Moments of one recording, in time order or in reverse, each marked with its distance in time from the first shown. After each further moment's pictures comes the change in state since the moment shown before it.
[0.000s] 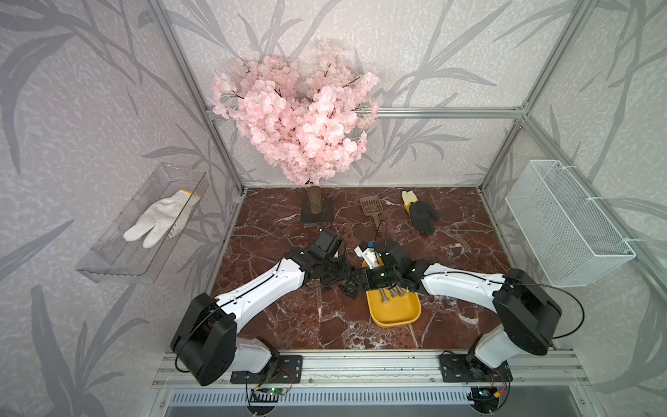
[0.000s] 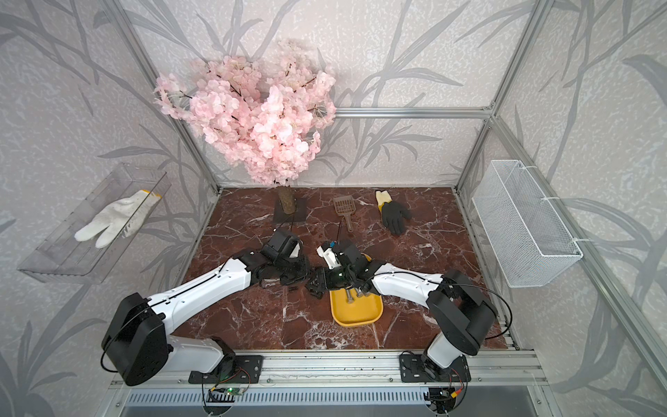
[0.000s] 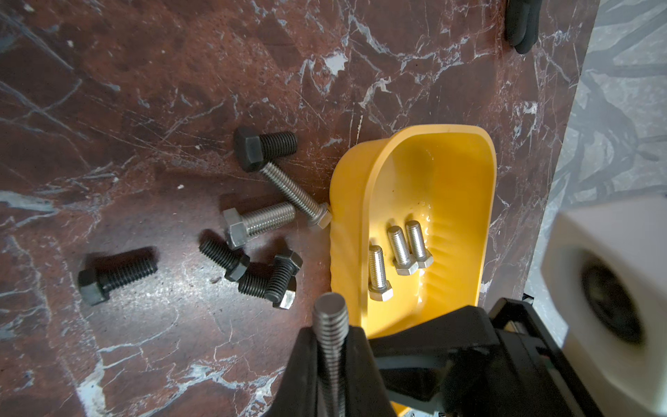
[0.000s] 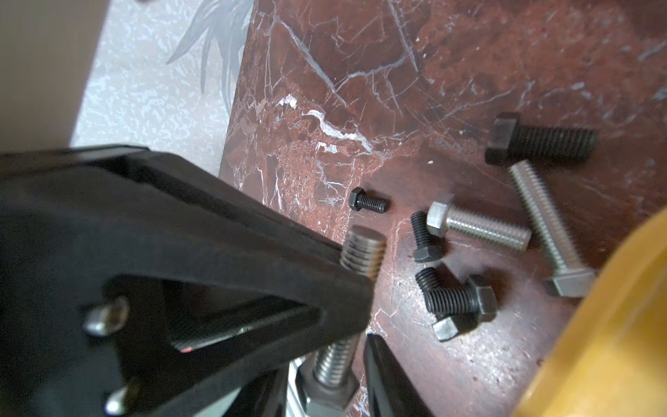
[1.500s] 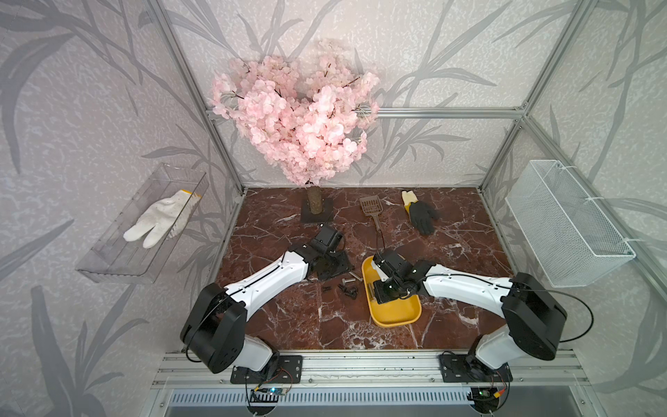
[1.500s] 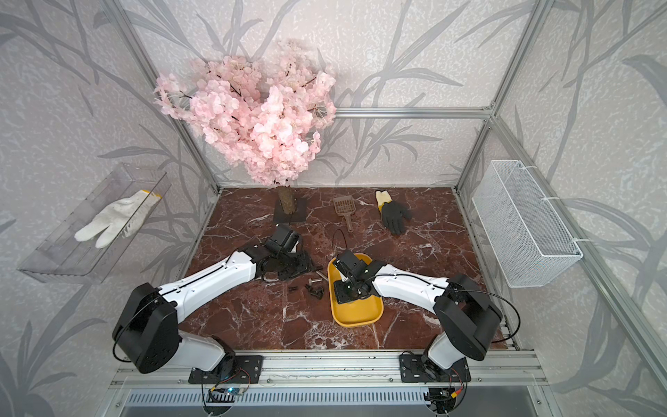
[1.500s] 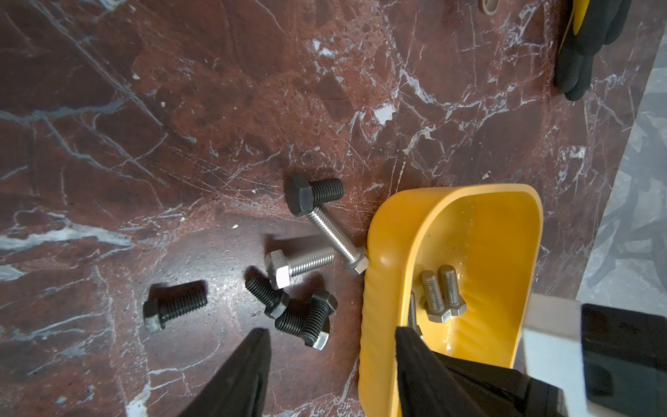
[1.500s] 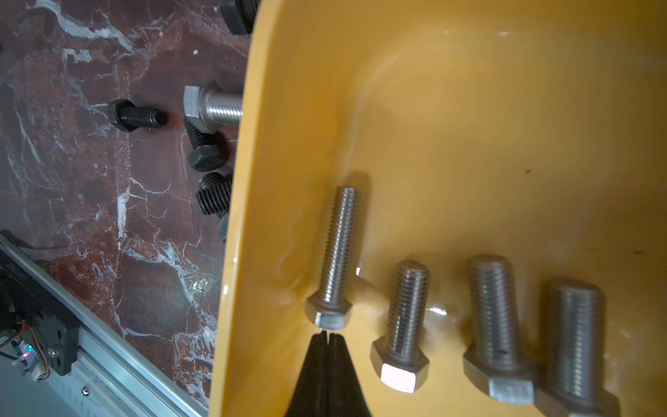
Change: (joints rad) left arm 0.042 0.087 0.053 -0.035 -0.094 0.019; right arm 0.036 -0.034 0.021 -0.484 0.381 -0.156
